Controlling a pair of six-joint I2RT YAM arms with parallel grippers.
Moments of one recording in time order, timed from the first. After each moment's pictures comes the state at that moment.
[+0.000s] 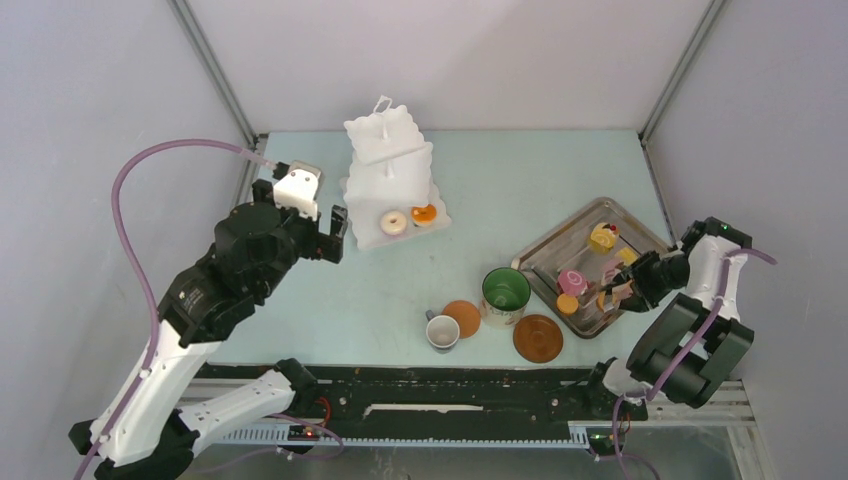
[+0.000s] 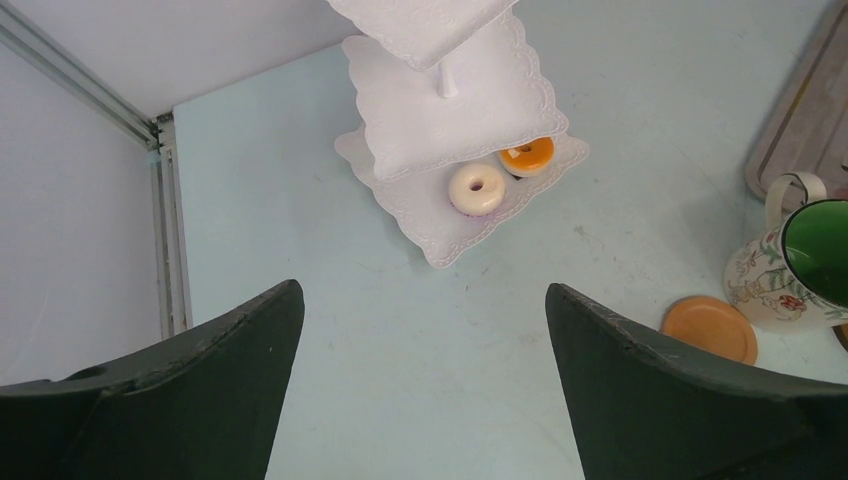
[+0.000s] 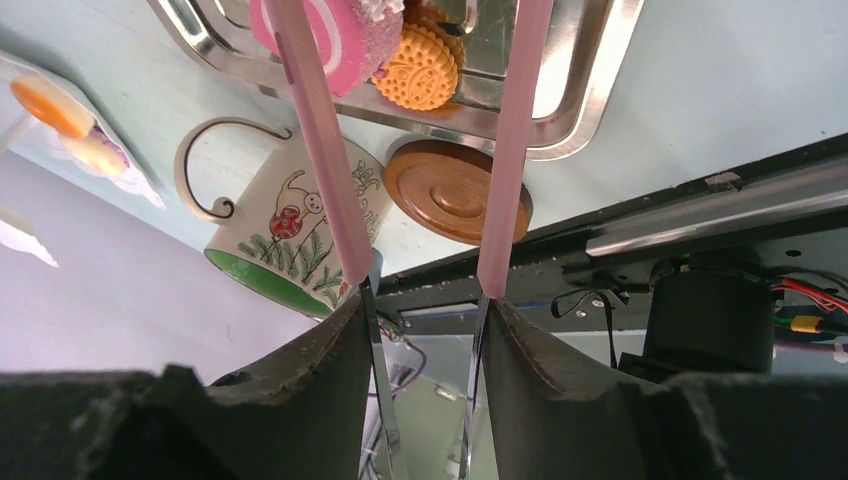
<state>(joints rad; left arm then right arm) -0.70 0.84 1.35 -0.85 -0.41 0.02 -0.63 1.37 1.04 -1.32 -0.46 0.34</state>
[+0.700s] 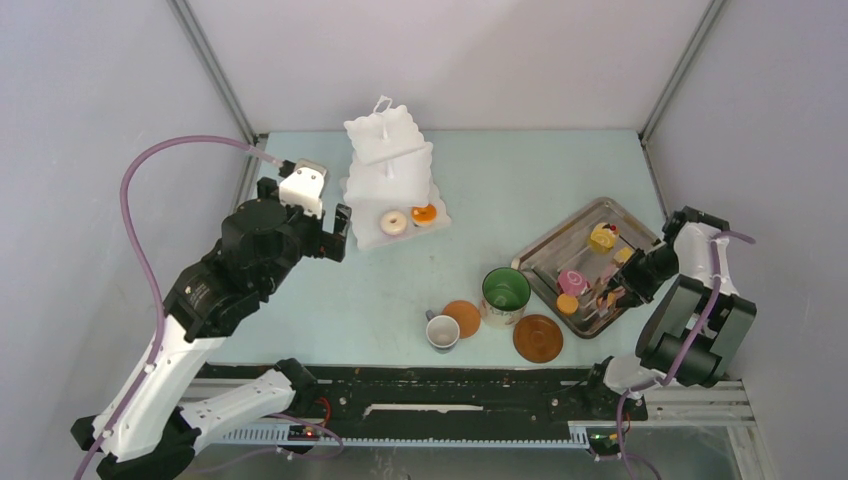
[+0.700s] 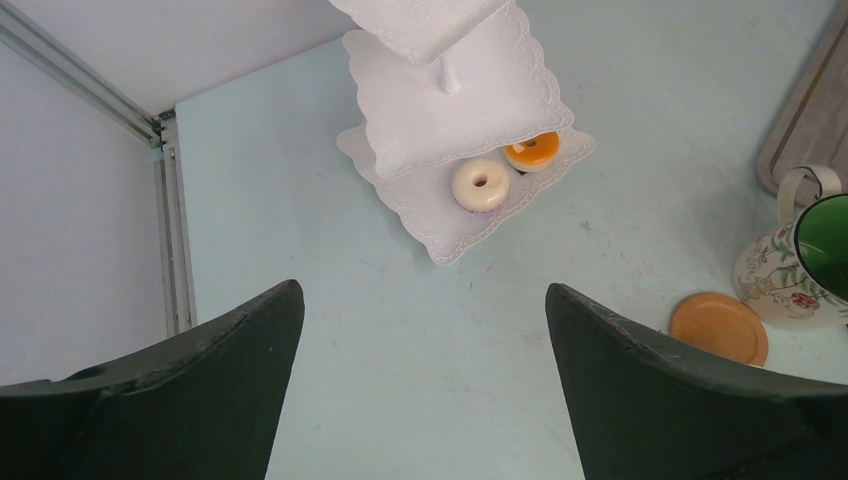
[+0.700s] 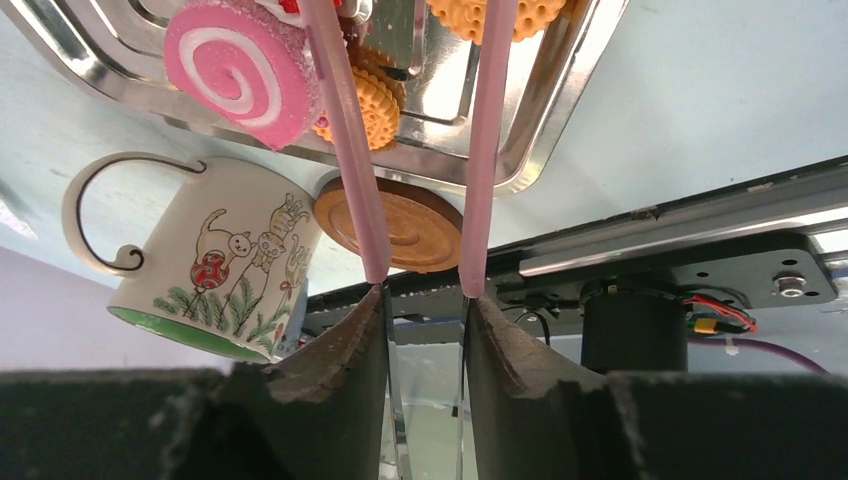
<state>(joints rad) -0.70 0.86 1.35 -0.85 -0.42 0.03 -0.49 1.48 1.06 -1.25 -0.32 0.33</state>
